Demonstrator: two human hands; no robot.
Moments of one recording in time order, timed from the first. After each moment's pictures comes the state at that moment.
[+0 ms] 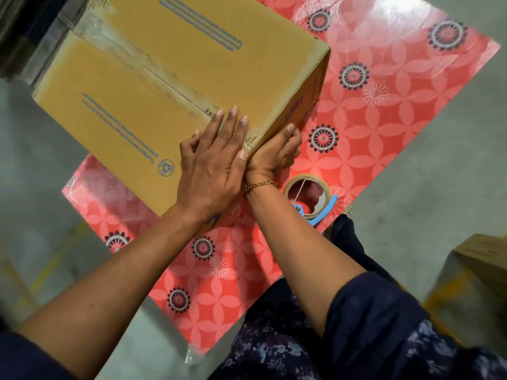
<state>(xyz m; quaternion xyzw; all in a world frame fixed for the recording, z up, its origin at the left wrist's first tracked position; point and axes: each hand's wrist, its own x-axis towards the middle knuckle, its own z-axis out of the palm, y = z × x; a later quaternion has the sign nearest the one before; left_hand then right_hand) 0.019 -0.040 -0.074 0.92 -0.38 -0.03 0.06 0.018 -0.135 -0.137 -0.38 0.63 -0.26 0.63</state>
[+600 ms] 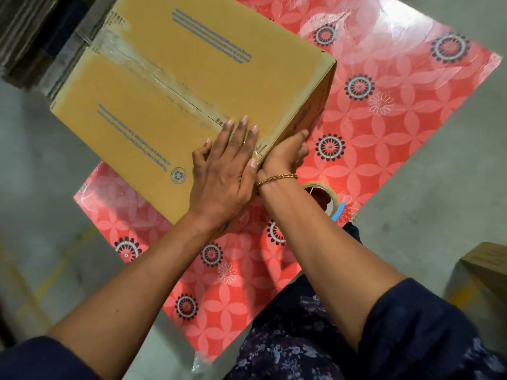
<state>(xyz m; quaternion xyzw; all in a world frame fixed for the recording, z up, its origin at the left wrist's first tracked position) 0.017 -0.038 -0.071 0.93 -0.37 -0.03 0.04 0.035 -0.158 -0.133 -0.24 0.70 -0.13 0.66</state>
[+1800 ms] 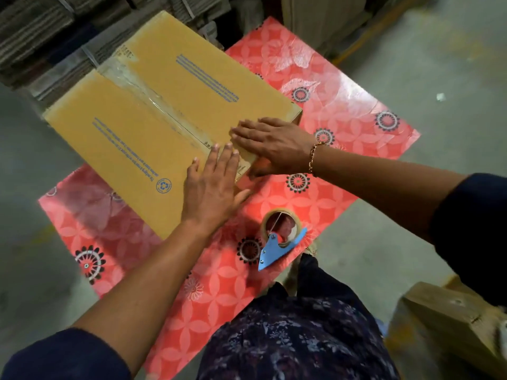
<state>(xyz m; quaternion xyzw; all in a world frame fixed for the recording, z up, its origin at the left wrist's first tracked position) 0.016 -0.054 -0.076 0.94 -0.34 -0.01 -0.05 0.031 -0.287 -0.078 -0.96 -0.28 -0.01 -0.02</state>
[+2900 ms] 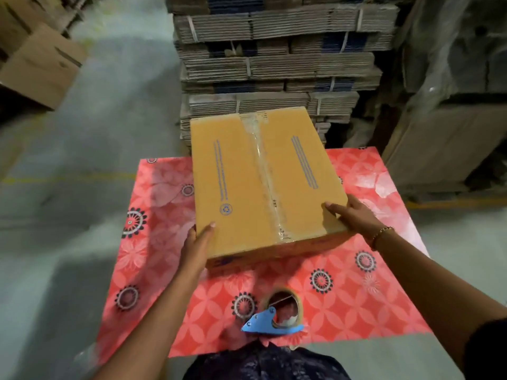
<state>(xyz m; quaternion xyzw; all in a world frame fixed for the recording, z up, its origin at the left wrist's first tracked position) -0.041 0.022 -0.086 0.70 0.38 -0.01 0.61 0.108 -0.340 -0.058 -0.82 0.13 0.22 0.51</state>
